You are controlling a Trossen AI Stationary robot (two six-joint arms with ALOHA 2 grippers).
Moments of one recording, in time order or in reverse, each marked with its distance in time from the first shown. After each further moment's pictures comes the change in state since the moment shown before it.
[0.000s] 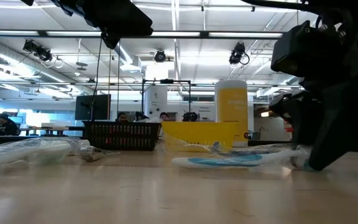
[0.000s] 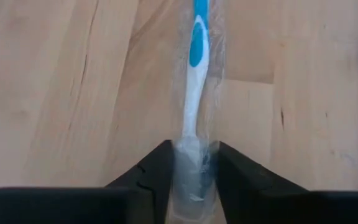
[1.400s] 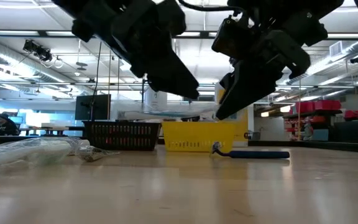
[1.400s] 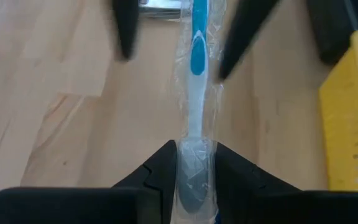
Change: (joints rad) left arm 0.098 0.497 0.240 0.025 0.303 0.098; right arm -0.274 -0.037 0.144 -0.050 -0.073 -0.236
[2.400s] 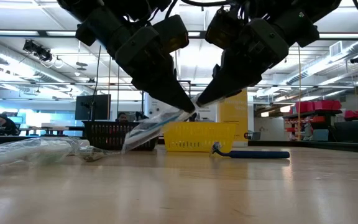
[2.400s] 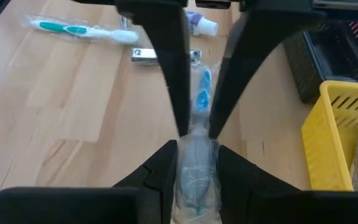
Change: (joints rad) left arm 0.027 0.036 0.026 -0.094 -0.058 0.060; right arm -0.021 0.000 -0.001 0.130 0.001 0.001
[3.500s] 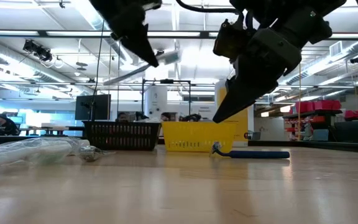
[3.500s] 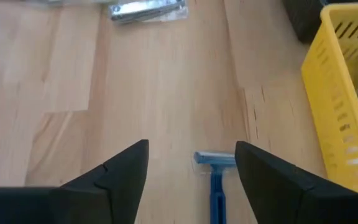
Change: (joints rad) left arm 0.027 -0.293 0.146 -0.614 -0.454 -0.027; right arm 0.040 -0.002 0.000 -0.139 0.079 0.157
